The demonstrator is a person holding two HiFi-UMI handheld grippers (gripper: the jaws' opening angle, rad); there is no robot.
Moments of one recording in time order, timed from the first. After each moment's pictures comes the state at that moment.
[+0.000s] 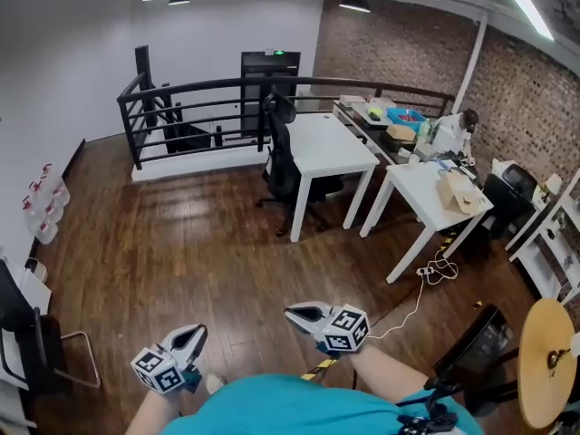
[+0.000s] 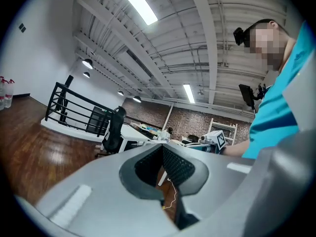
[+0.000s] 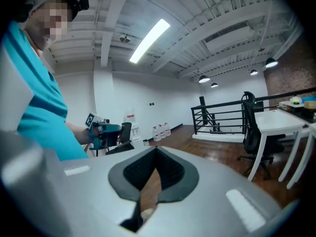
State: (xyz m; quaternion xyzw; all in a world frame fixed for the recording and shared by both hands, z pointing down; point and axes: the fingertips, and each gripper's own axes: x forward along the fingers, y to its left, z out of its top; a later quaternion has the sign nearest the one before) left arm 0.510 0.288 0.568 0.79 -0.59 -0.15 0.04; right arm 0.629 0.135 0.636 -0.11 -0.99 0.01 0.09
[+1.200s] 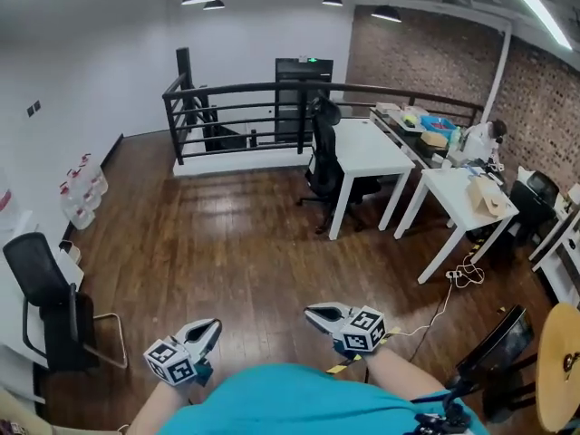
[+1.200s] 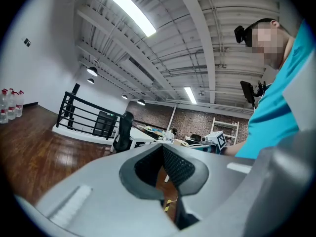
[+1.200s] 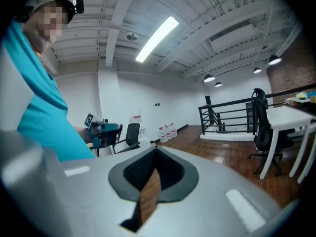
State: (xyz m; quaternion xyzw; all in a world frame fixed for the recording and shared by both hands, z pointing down) left arm 0.505 0.413 0.567 0.76 -0.63 -0.13 0.05; right arm 0.641 0.245 0.621 -0.12 -0.99 0.03 0.07
